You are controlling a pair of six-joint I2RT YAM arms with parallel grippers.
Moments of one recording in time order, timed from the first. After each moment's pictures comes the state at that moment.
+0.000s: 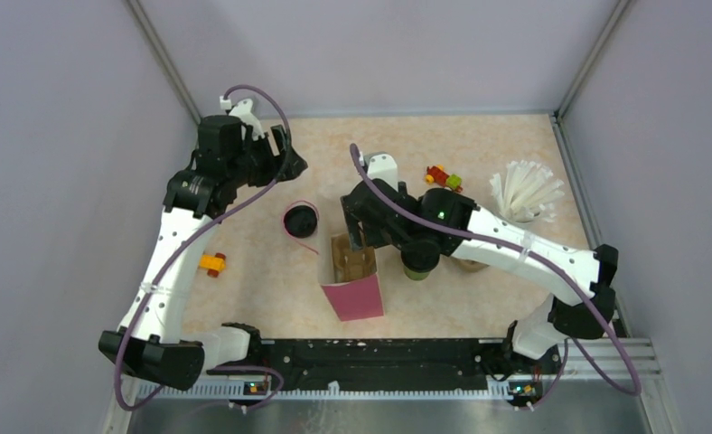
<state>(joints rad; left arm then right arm) -0.23 1.21 1.46 -0.77 0.18 -0.41 1.21 1.54 1.72 -1.05 0.52 0.70</state>
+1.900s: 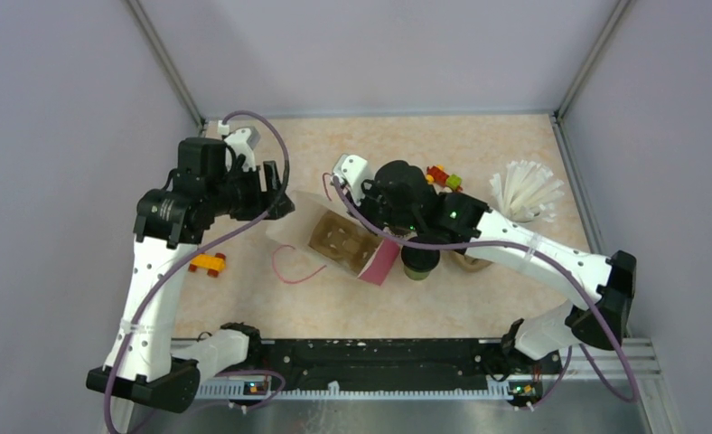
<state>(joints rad) -0.22 1.09 1.56 -1.16 0.27 -0.24 1.05 1.42 1.43 -0.48 0.08 -0.11</state>
